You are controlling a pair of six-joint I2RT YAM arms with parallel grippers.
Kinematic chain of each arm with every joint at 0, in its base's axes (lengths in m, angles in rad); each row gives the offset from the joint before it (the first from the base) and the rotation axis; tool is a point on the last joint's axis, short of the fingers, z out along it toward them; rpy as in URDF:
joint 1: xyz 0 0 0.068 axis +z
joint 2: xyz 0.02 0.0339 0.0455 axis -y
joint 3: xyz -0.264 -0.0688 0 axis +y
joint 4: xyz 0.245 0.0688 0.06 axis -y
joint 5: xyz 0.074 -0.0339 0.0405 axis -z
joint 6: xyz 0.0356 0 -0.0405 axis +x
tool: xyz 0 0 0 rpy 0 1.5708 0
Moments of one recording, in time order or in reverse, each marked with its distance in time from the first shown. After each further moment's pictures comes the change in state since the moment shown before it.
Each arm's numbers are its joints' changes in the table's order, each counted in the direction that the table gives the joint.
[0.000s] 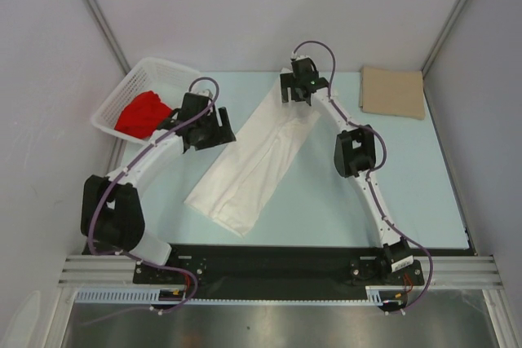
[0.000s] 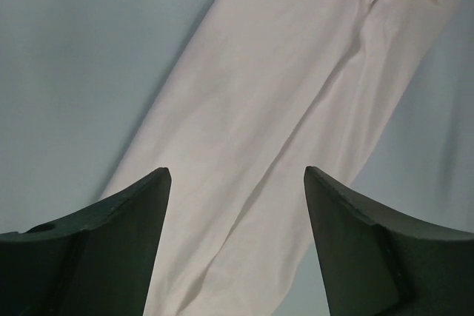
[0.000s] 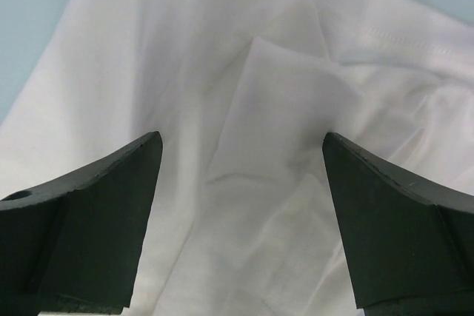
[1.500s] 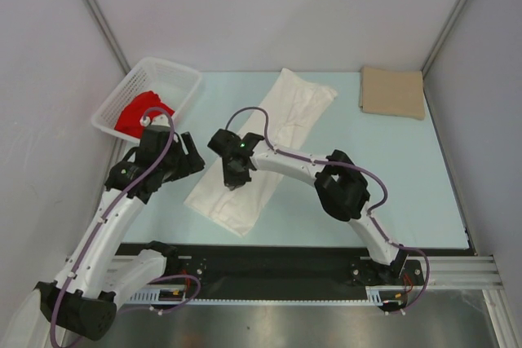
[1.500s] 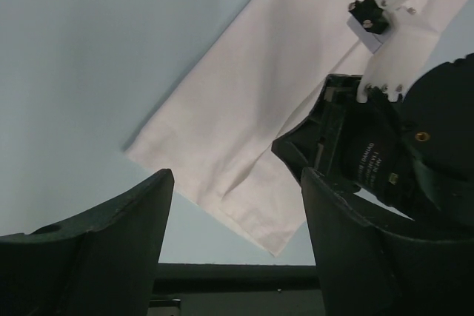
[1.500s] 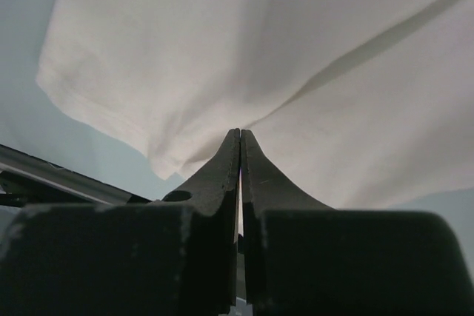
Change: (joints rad) left arm 0.006 0.577 0.147 -0.363 -0.180 -0.077; right arm 0.630 0.547 0.742 -0.225 -0.140 0.668
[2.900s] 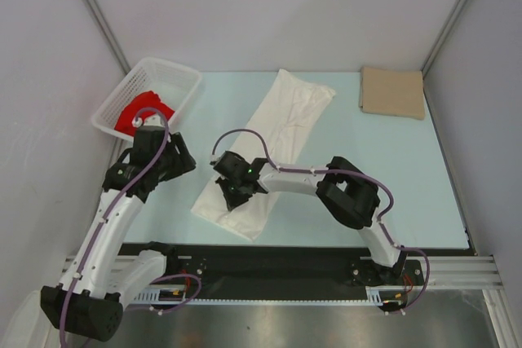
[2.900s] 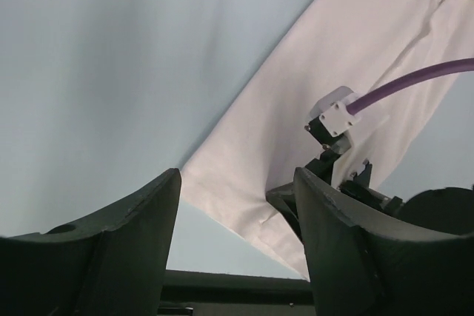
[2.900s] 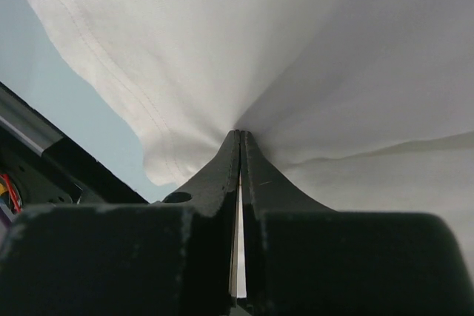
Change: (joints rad) left arm 0.097 0.016 0.021 0.014 0.004 0.045; right arm 0.078 0.080 0.350 0.380 -0.146 -0.310
